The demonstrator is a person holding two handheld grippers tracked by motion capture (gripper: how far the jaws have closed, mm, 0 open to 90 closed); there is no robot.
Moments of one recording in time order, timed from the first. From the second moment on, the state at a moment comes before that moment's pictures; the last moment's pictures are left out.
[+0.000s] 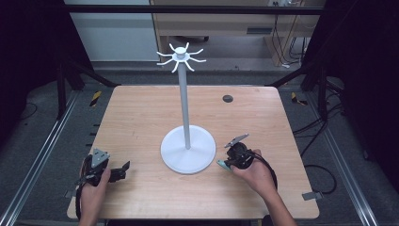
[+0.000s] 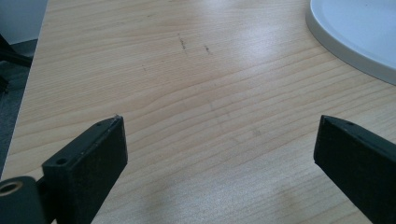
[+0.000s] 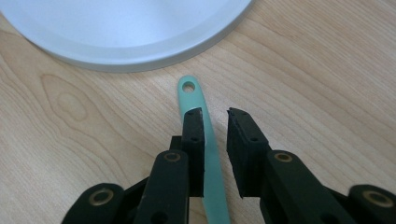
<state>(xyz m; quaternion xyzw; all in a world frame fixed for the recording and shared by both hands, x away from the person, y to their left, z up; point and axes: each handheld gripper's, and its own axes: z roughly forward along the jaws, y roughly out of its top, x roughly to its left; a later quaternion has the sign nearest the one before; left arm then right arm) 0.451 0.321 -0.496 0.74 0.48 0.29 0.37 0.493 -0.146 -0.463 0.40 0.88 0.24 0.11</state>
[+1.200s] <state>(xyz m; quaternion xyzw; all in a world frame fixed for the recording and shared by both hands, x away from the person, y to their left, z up) 0.450 0.322 -0.496 0.74 0.48 0.29 0.38 0.499 -0.129 -0.459 0.36 0.91 0.18 0.09</state>
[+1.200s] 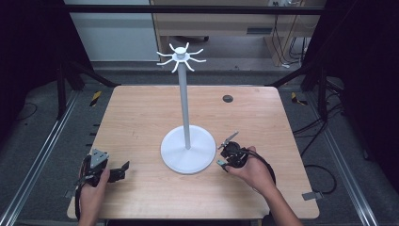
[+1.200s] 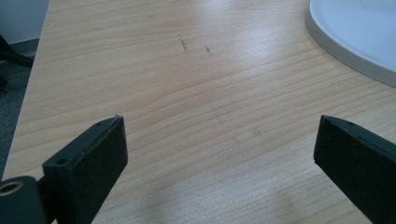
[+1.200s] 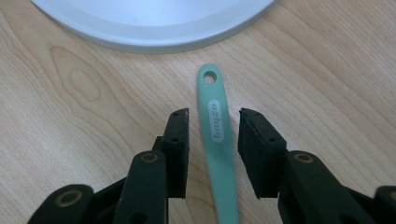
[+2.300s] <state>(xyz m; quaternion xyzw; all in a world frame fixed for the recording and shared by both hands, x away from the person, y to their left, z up) 0.448 0.321 -0.496 0.74 0.48 0.29 0.38 0.510 -0.122 -0.469 0.36 0.92 0.14 0.07</state>
